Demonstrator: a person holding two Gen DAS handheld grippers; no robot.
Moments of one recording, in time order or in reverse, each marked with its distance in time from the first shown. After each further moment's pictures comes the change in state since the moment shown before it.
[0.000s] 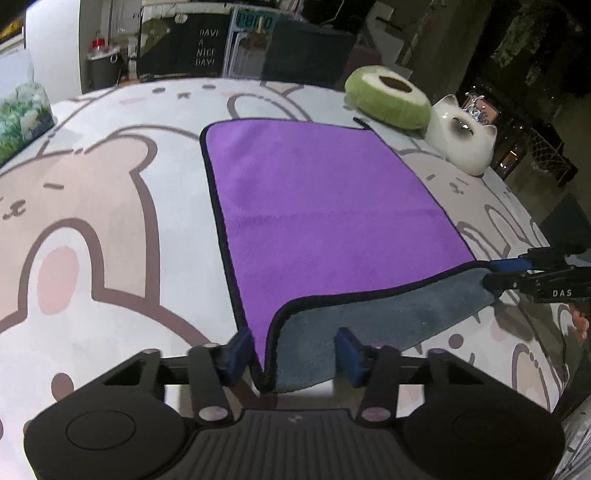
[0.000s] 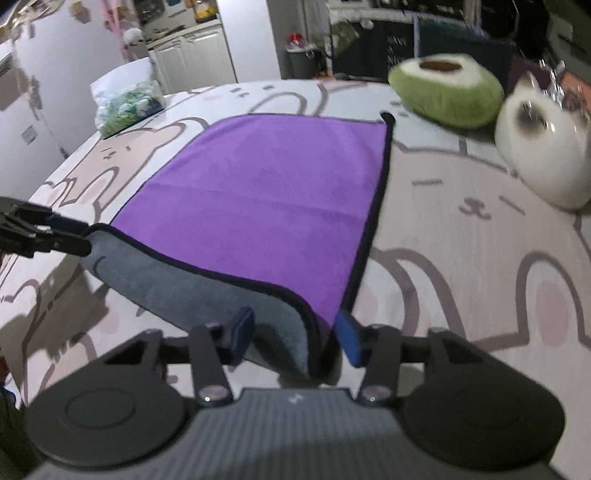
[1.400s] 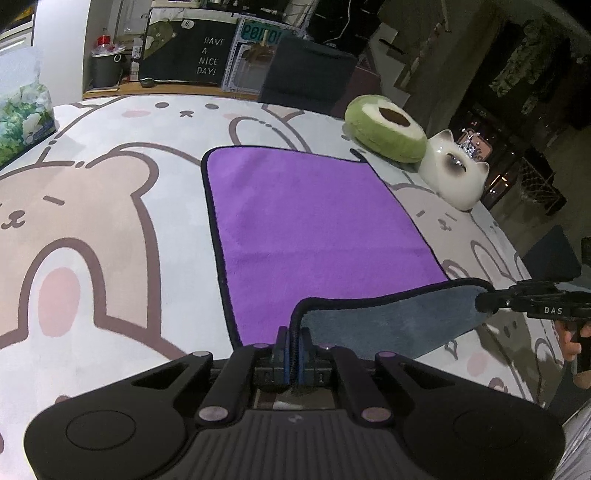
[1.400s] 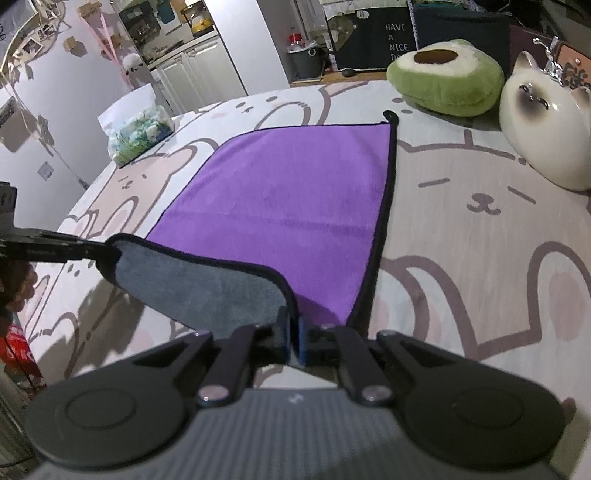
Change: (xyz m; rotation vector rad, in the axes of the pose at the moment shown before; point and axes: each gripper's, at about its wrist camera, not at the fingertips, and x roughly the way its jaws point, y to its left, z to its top) left arm -0.016 0.009 0.020 -0.059 -0.061 -0.065; right arm -0.015 -0.012 0.018 0.069 -0.024 0.105
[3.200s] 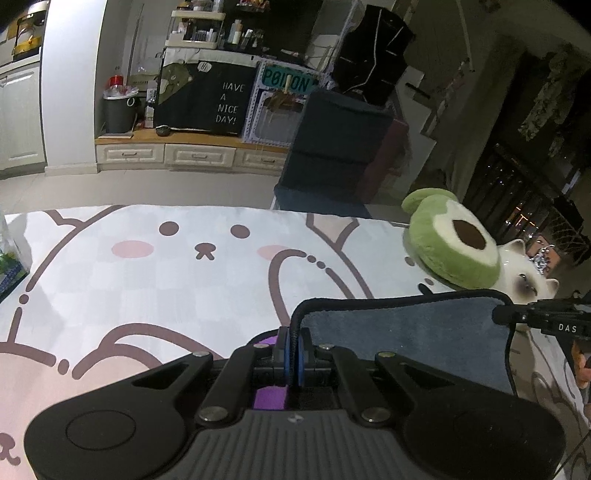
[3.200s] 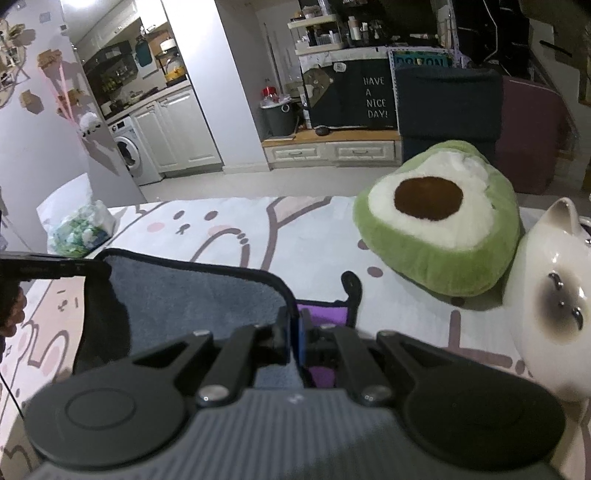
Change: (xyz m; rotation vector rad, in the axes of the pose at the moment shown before) left arm 0.084 0.057 0.184 -0.005 -0.133 0.069; right arm 0.070 -0.052 0.182 0.000 -0.167 -0.110
